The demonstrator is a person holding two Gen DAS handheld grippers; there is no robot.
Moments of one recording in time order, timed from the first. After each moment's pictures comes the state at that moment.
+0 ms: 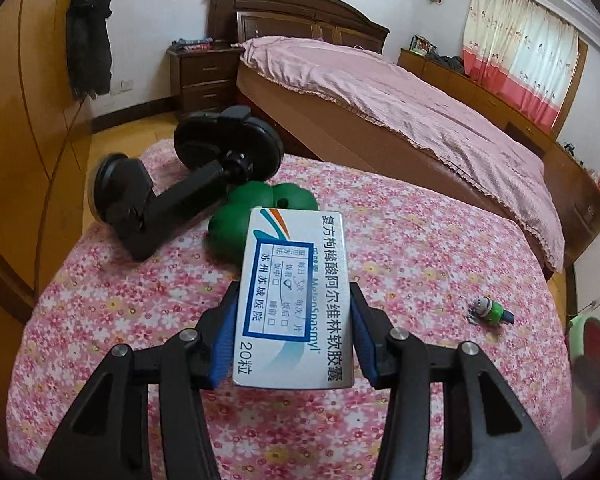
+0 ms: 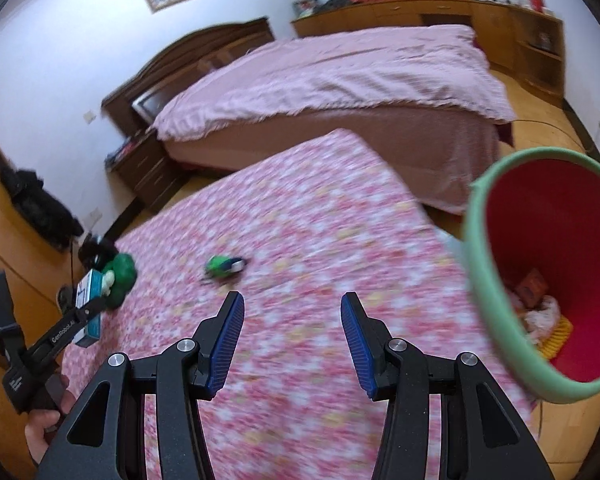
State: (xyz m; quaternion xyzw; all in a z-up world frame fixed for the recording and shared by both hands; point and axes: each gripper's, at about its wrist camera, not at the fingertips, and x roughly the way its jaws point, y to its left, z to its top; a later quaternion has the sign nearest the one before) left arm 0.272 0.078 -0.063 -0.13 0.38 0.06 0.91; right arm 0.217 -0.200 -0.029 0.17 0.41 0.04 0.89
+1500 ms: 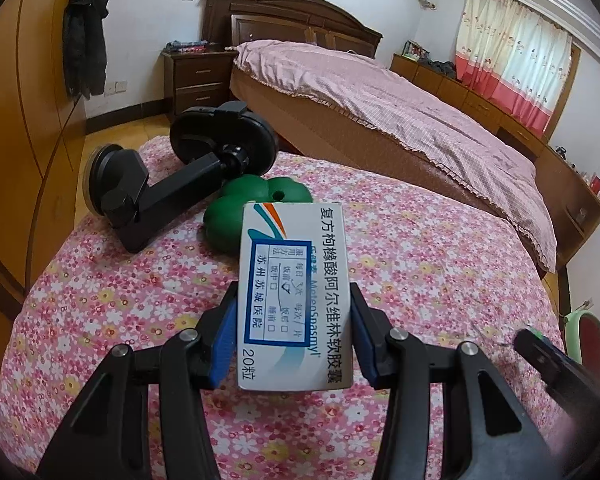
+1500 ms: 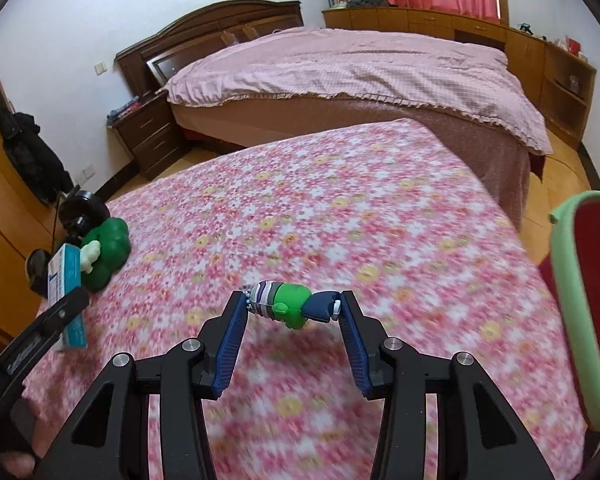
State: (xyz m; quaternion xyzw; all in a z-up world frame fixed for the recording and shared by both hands) left arm 0.263 0.073 -0.067 -0.13 0.37 0.04 0.92; right arm 0.245 -0.142 -0.049 0.10 0.42 0.03 0.90
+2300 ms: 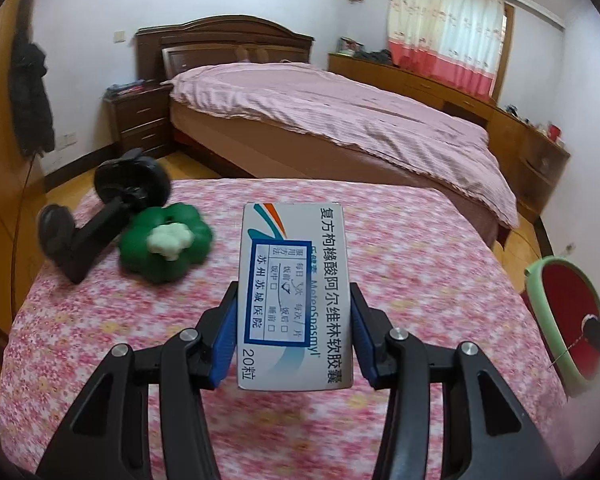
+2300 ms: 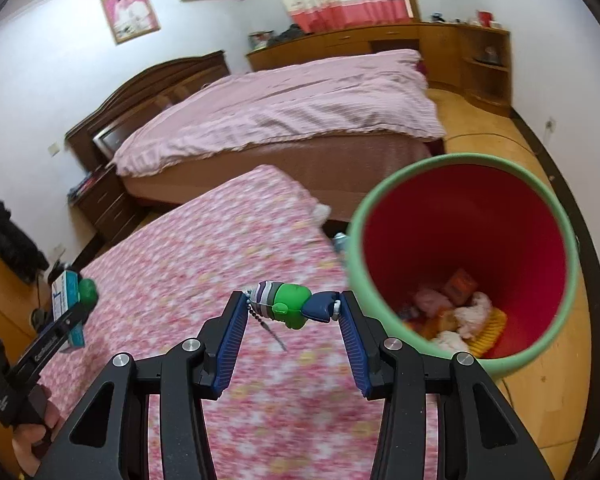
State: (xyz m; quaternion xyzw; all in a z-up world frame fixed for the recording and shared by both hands) left arm 0.242 -0.014 -0.039 -0.05 0.34 -0.04 0.94; right arm 0.141 -0.279 -0.011 0.19 0.35 -0.08 0.91
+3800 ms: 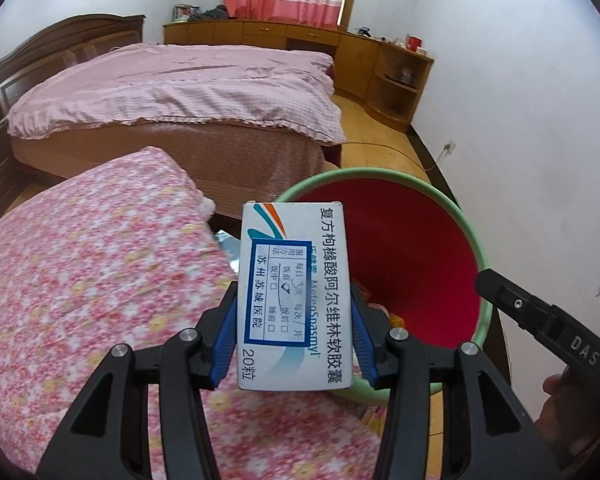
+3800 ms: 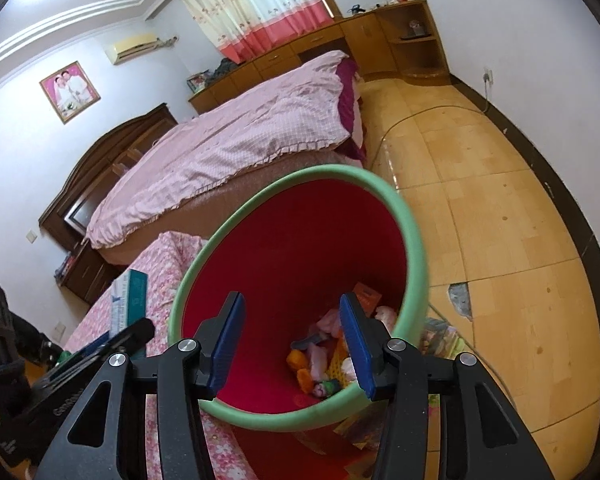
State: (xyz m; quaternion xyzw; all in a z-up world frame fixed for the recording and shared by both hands) left arm 0.214 -0.287 -0.037 0.04 0.40 -0.30 0.87; right arm 0.076 -0.441 -0.030 0.29 0.30 -0.14 0.90
